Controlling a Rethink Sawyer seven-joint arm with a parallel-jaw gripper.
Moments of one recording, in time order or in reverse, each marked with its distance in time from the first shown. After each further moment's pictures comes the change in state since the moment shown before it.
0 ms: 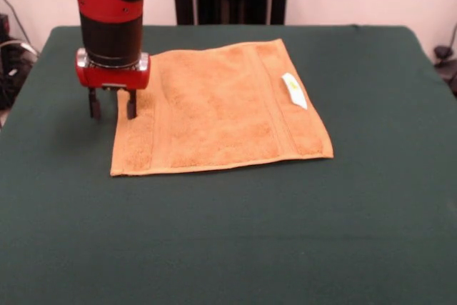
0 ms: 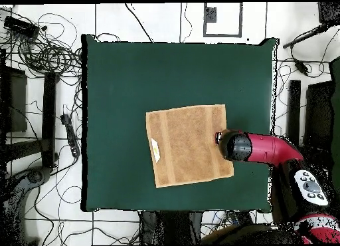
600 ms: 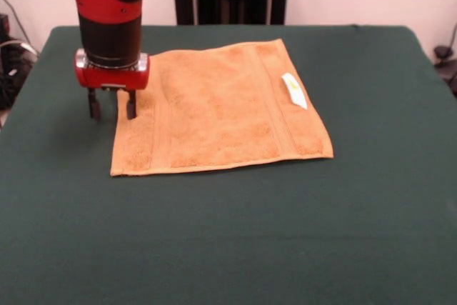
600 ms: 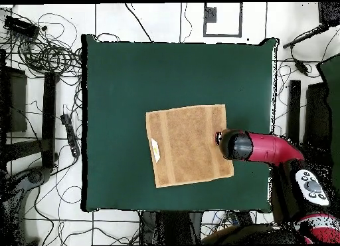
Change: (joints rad) arm -0.010 0.002 0.012 -0.008 0.000 0.024 0.000
